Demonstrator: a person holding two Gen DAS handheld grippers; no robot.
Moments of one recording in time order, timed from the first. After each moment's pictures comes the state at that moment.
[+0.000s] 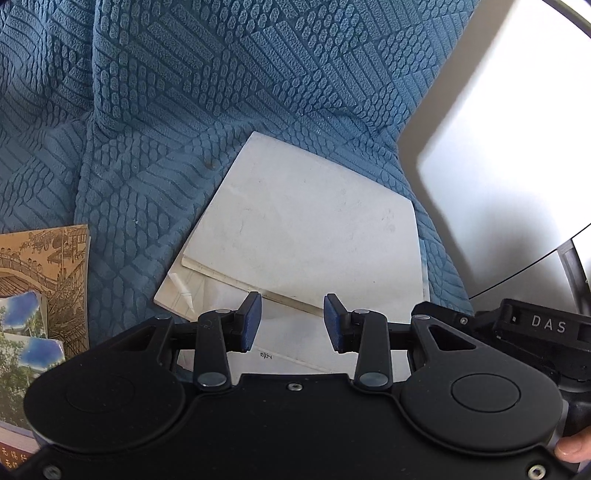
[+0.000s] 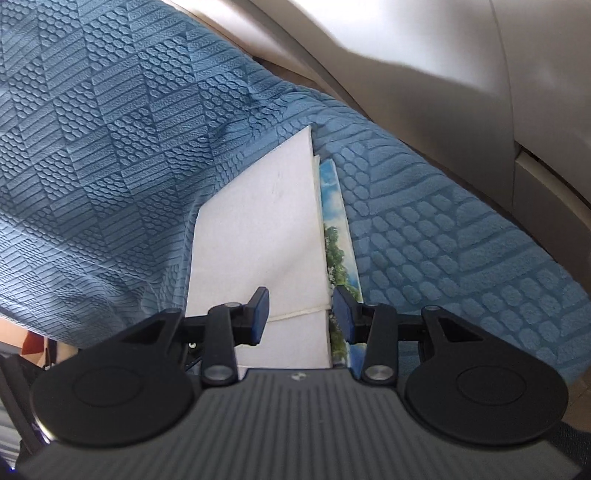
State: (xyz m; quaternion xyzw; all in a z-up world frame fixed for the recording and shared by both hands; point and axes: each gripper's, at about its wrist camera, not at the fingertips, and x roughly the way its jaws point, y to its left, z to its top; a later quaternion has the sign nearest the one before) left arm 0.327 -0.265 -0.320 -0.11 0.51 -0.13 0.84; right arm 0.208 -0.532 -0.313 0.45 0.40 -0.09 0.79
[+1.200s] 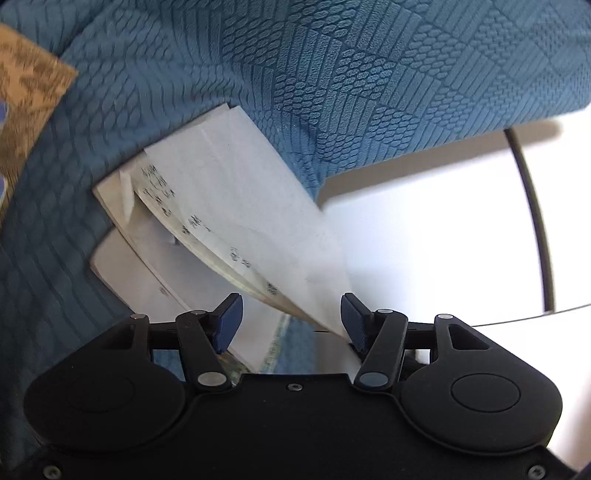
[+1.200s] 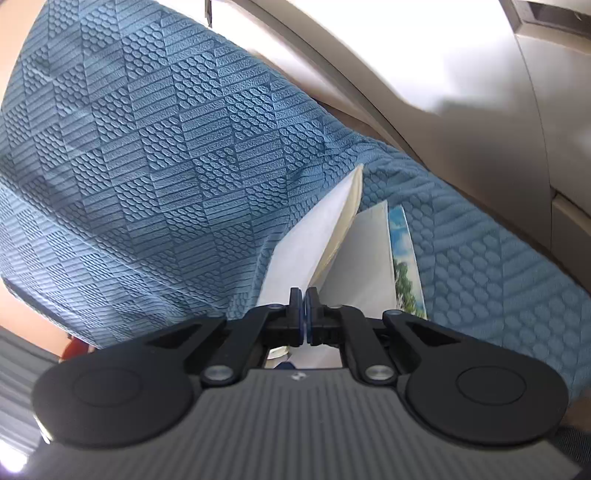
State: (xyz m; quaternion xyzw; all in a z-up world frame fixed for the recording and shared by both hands) left arm 0.319 -0.205 -0.341 -0.46 0.50 -0.21 0.70; right arm 0.183 -0.530 -0.263 0.47 0.30 -0.04 0.83
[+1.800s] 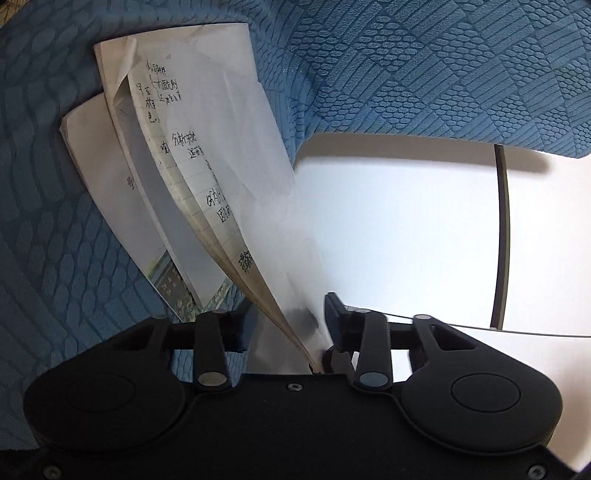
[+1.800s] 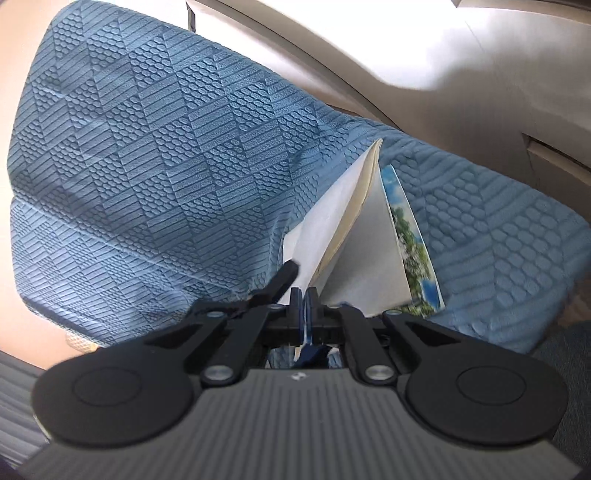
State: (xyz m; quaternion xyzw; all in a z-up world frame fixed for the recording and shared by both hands) left arm 0.294 -0.229 -0.385 -0.57 0.52 -0.24 0.59; right arm 0.133 -0.496 -0.267 0.51 0.30 -0.06 0.80
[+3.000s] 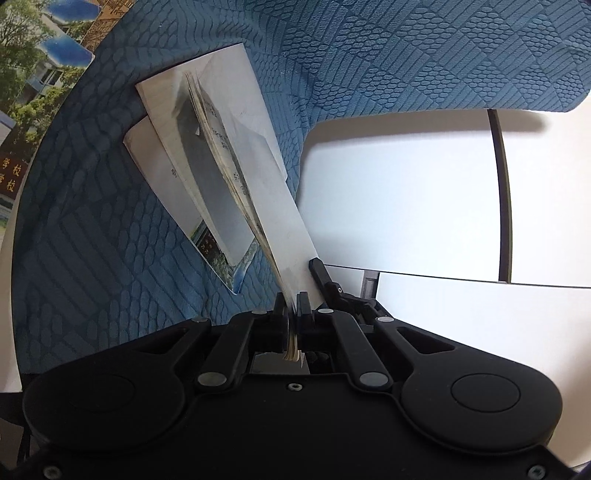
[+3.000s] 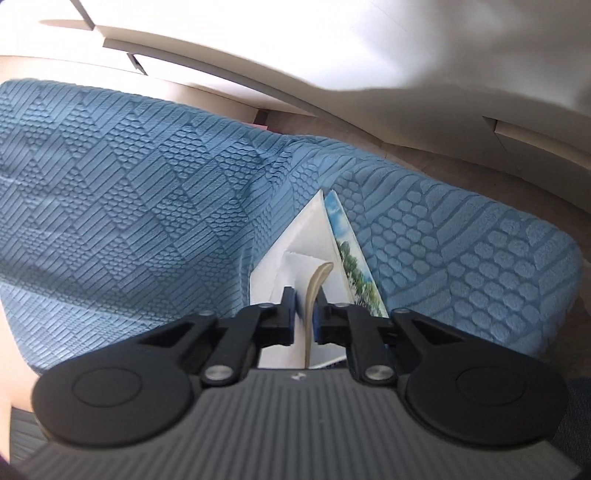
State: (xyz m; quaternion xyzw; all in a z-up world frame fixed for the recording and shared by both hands) left arm 0.261 -0.180 -0.331 -0.50 0.55 -0.24 0.63; right arm 0.133 -0.553 -0.329 0.59 0.28 -0.10 0.75
